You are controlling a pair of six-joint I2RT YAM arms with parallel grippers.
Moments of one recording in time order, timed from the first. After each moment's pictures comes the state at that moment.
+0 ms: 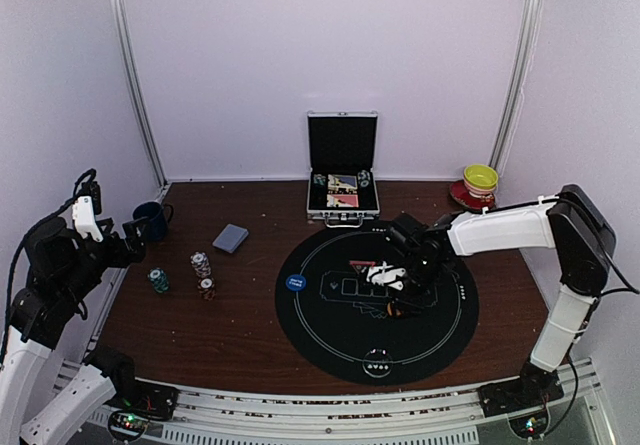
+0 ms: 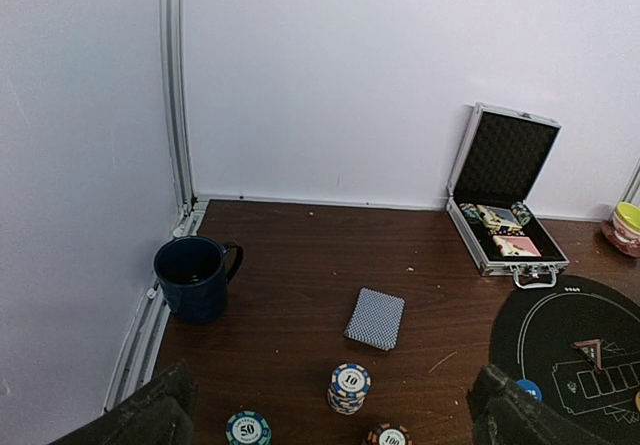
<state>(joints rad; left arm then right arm) -0.25 0.35 0.60 -0.42 -0.15 -0.15 0.73 1.77 1.08 -0.67 -0.10 -0.52</state>
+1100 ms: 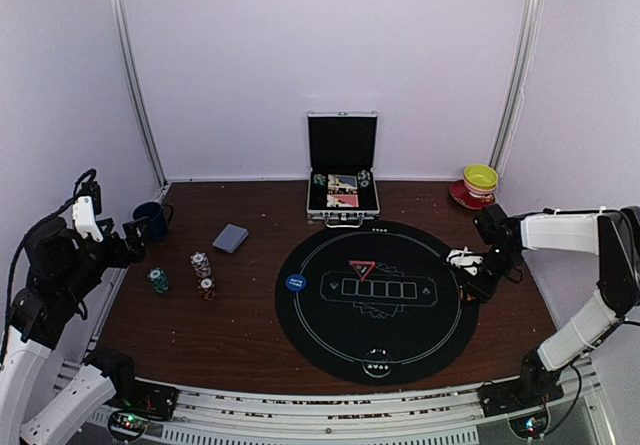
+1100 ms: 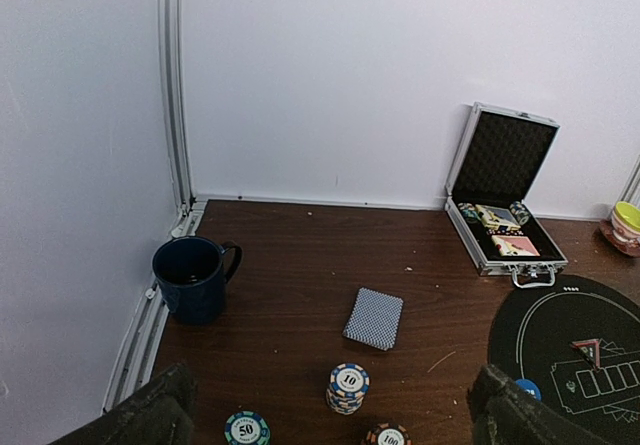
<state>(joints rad) -0.25 0.35 0.60 -0.42 -0.14 -0.15 0.19 1.49 0.80 -0.68 -0.06 -0.70</state>
